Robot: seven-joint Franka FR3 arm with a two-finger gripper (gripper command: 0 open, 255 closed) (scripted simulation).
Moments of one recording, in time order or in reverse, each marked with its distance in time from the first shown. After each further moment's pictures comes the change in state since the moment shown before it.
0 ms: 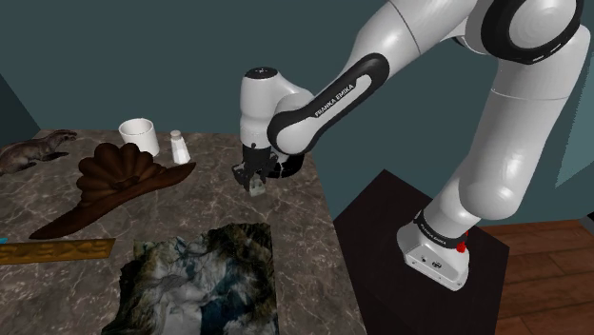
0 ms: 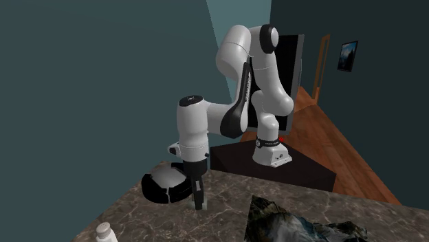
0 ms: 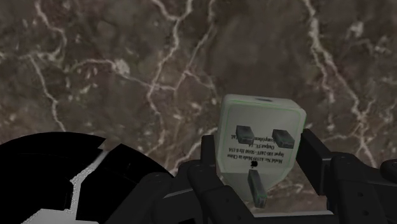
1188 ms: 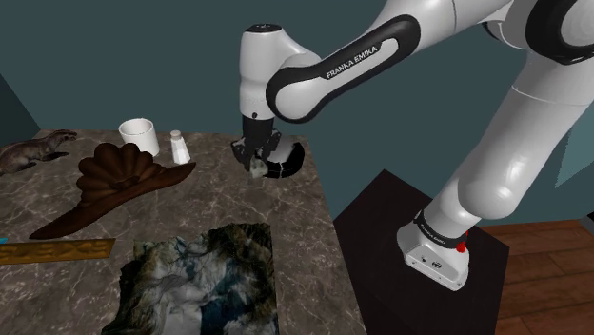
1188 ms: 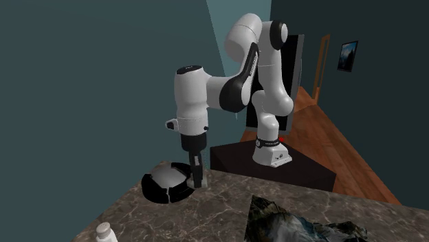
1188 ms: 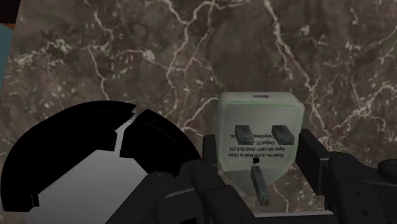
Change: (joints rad) arm -0.035 -0.154 0.041 0.049 0.107 -0.187 -0.071
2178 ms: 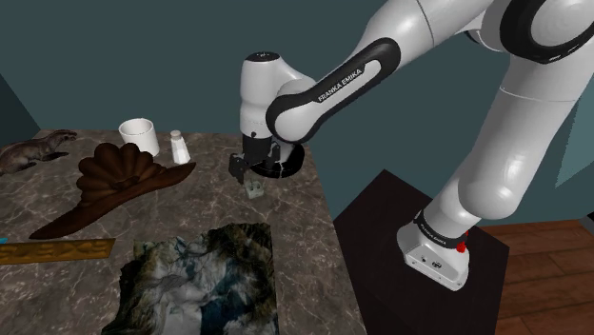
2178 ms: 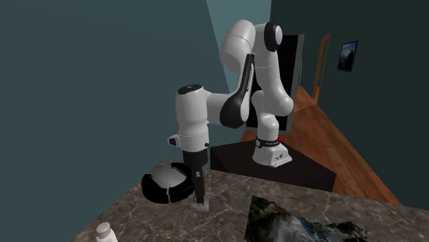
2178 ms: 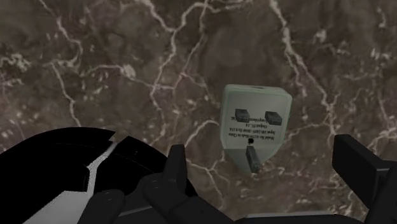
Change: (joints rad) arm 0.014 0.090 -0.013 -0.040 -0.029 0.120 0.041
